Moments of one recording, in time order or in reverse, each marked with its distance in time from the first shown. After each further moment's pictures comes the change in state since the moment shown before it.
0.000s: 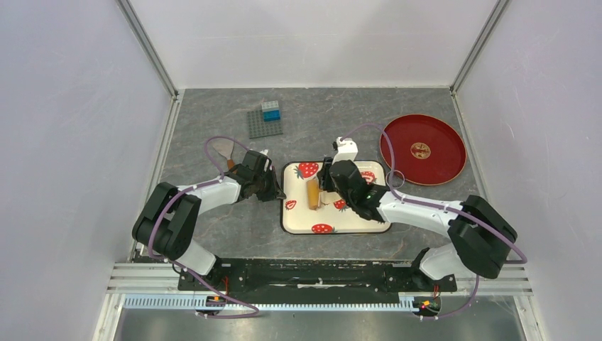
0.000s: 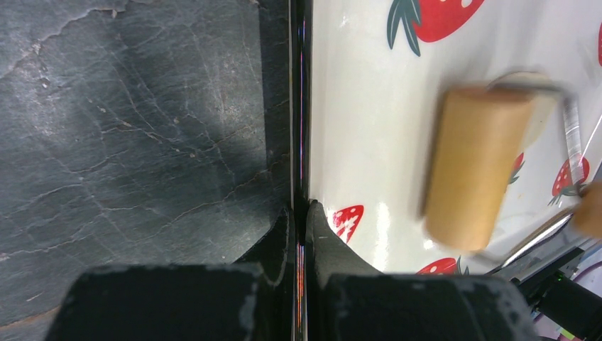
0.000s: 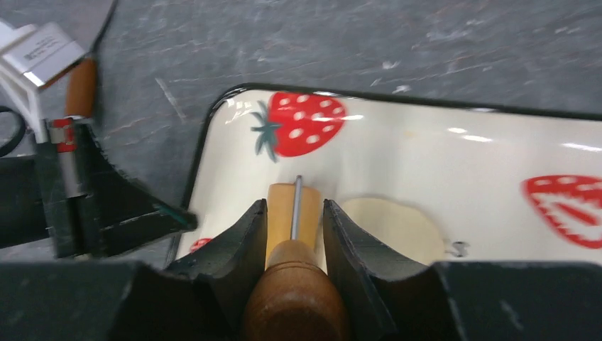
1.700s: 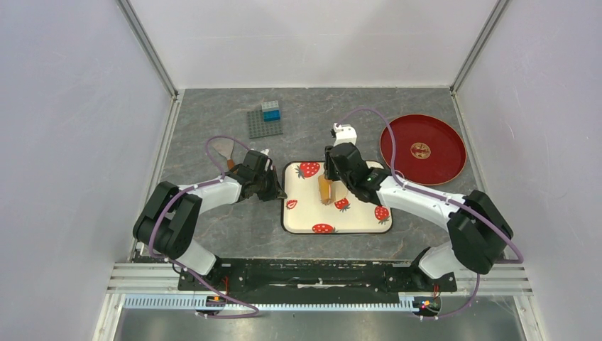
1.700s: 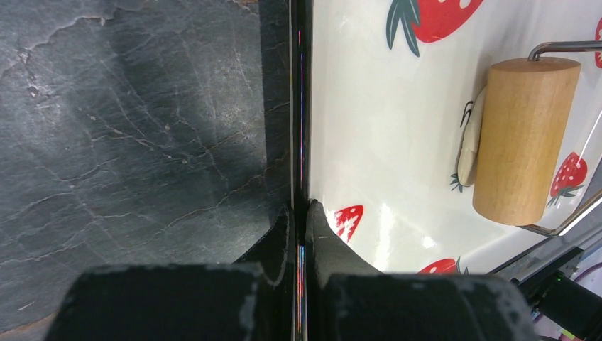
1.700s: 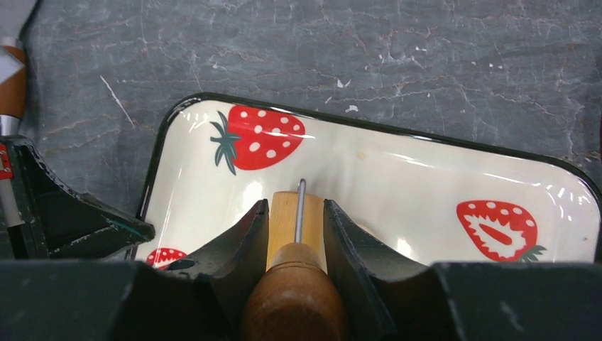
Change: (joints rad) left arm -0.005 0.006 0.002 0.014 0.000 0.000; right arm -0.076 0.061 0.177 -0.238 -0.077 -0.101
